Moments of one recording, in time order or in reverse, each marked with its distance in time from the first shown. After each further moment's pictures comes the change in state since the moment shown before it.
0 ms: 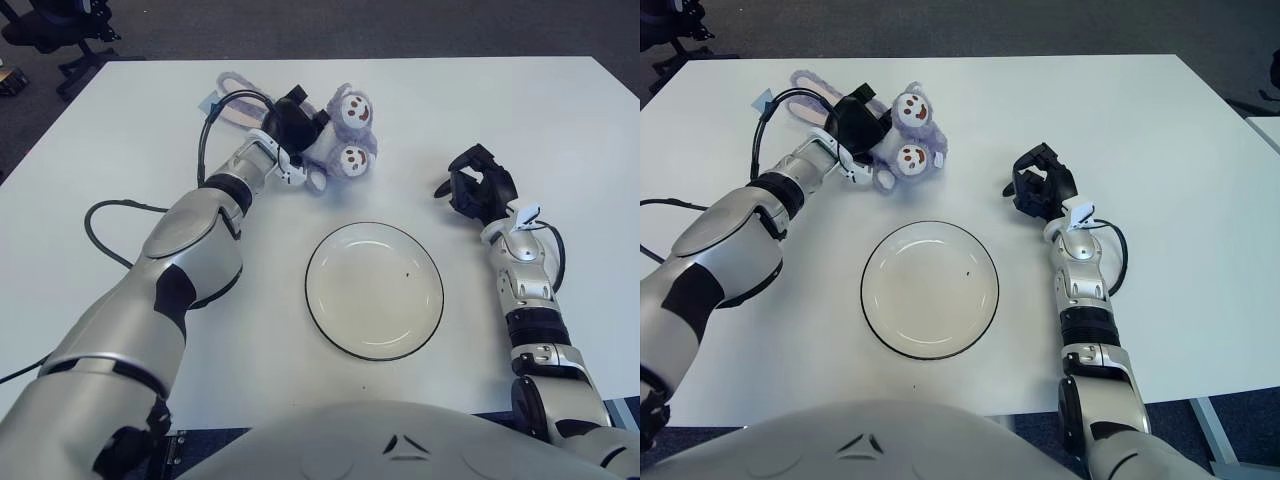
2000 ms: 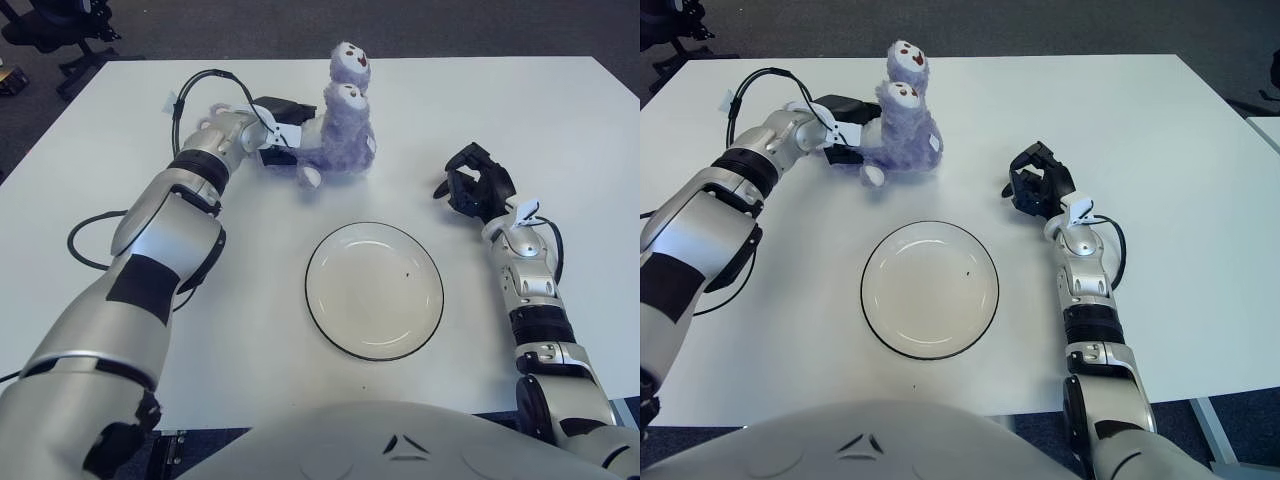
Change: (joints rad) left arm -0.049 0.111 0.467 -0.110 -0.478 -0.352 -0.867; right arm -0.011 -0.032 0.029 -0.009 -0.002 0.042 0.023
